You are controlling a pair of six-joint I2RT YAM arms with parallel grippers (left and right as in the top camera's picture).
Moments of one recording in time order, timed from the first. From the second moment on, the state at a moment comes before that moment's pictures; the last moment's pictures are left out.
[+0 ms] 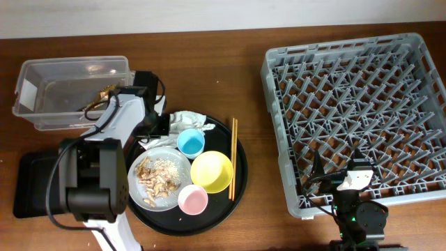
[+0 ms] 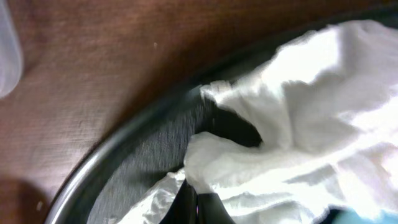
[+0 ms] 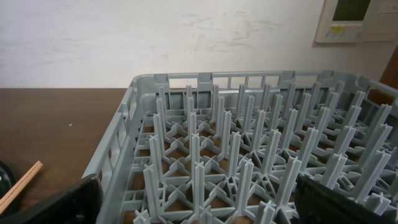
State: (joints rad) left arm -0.10 2.01 1.38 -0.88 0.01 -0.03; right arm -0.03 0.01 0.01 -0.08 -0.02 0.00
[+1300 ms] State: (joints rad) left arm 0.04 1.55 1.46 -0.56 -0.16 -0.26; right arm -0.03 0.01 0.01 -0.08 -0.02 0.00
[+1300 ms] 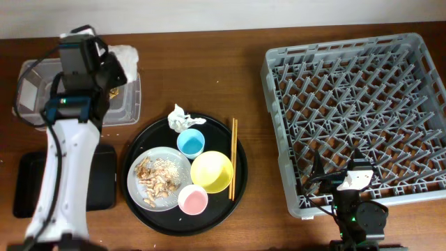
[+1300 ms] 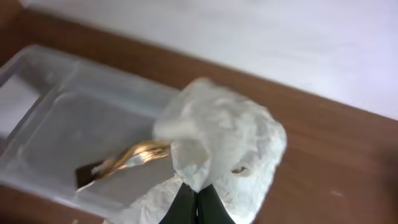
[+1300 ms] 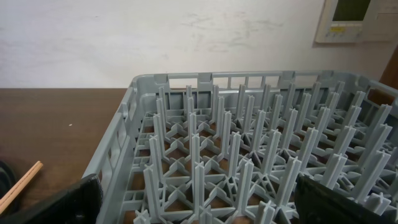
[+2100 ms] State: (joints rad) left arm 0.17 1.60 1.45 -0.61 -0.03 -0.36; right arm -0.03 0.01 0.01 -0.08 -0.02 0.00
